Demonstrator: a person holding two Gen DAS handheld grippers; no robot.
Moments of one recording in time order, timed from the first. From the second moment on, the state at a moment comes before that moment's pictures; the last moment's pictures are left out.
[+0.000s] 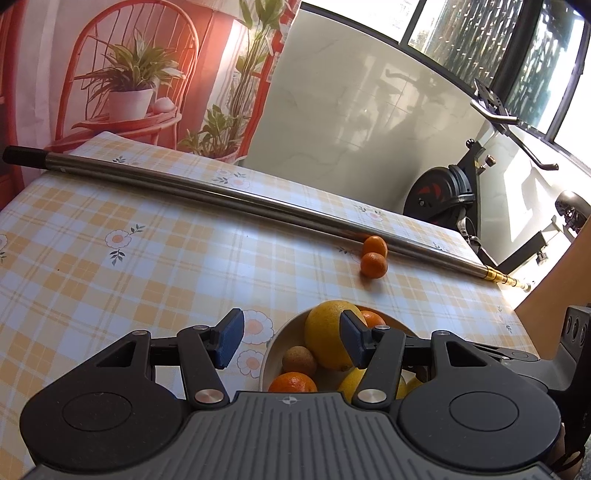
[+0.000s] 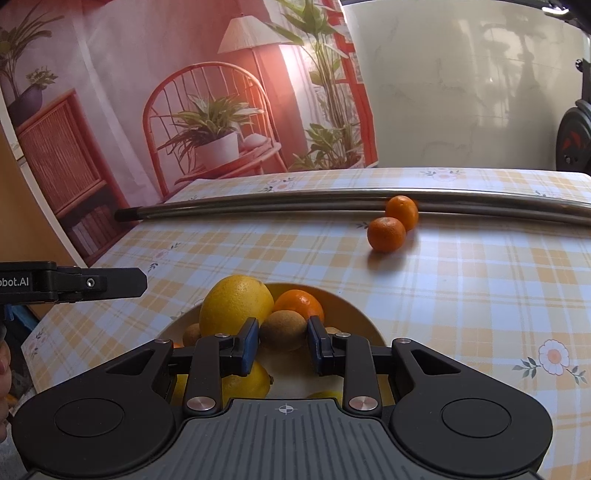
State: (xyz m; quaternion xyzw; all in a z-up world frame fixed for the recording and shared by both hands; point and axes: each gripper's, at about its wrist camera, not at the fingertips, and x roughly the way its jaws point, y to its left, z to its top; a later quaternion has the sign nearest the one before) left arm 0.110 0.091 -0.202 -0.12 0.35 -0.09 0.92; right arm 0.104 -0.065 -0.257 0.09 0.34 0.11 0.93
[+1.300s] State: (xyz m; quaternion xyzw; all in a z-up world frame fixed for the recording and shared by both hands) left arm 0.149 0.125 -0.116 -0.11 0.25 -0.03 0.96; right arm 0.130 -0.151 -0.212 0.08 0.24 0.02 0.97
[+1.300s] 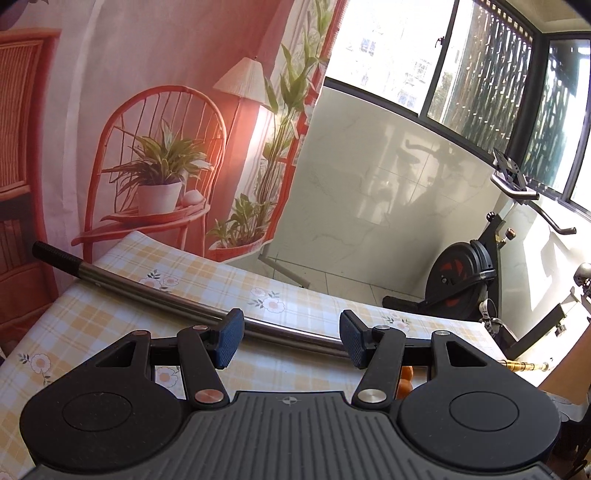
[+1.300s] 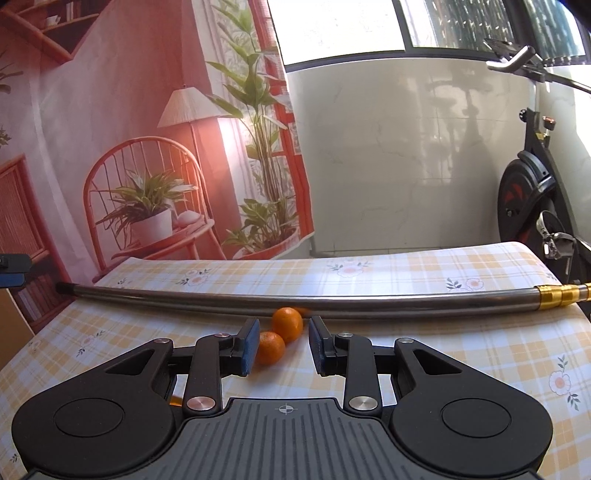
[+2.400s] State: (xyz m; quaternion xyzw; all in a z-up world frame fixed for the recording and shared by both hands) left arm 0.223 0.104 -0.159 -0.10 0.32 -0.04 0.94; right arm 0.244 -0.117 -0.279 0.05 0.35 0.04 0.93
